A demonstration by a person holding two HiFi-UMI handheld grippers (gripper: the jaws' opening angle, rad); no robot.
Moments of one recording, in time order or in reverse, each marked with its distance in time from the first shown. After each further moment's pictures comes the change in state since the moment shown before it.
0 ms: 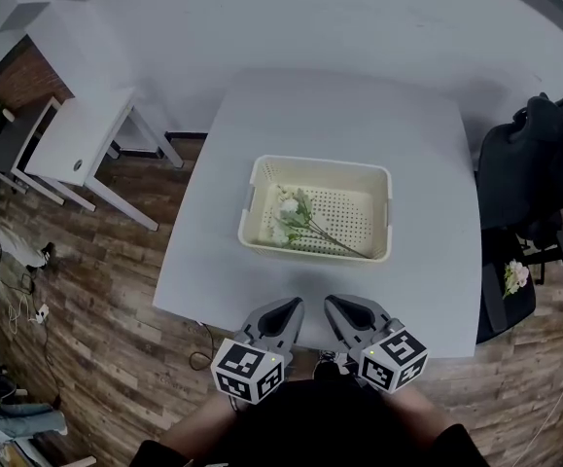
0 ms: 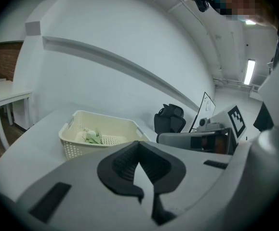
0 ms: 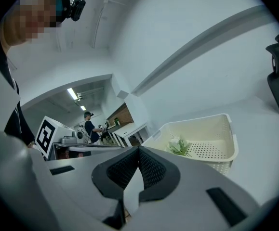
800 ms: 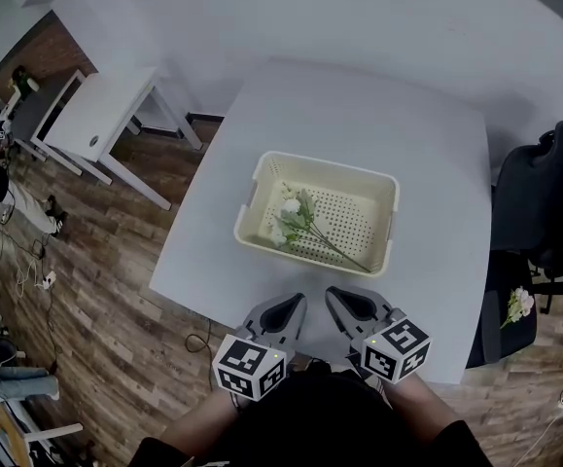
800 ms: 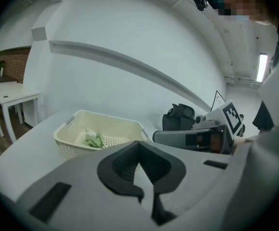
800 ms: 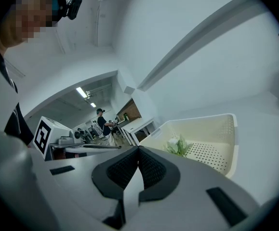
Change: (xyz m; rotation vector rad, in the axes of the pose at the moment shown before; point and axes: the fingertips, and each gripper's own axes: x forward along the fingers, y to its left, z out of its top) left arm 0.043 -0.007 0.009 -0.032 -0.007 0.123; right arm 0.007 -0.050 0.015 -0.004 0.081 0.137
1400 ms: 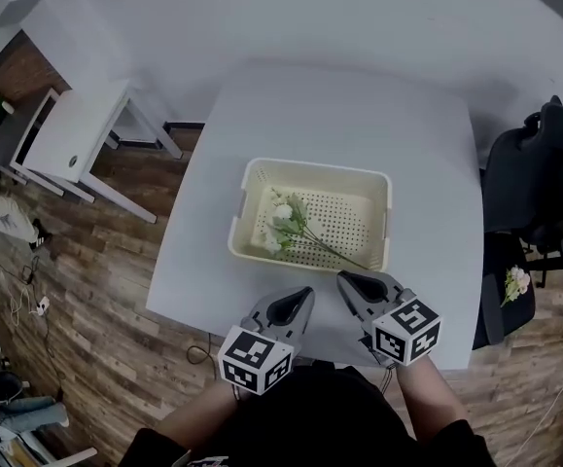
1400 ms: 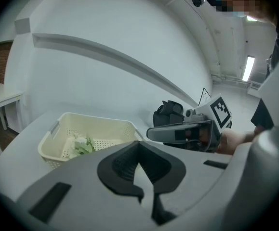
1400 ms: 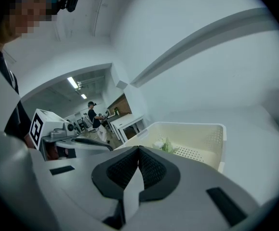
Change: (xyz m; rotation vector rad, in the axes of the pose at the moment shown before) left arm 0.019 0.008 0.016 0.073 0.050 -0.157; right arm 0.014 -0.033 0.017 -0.062 0.059 -0.135
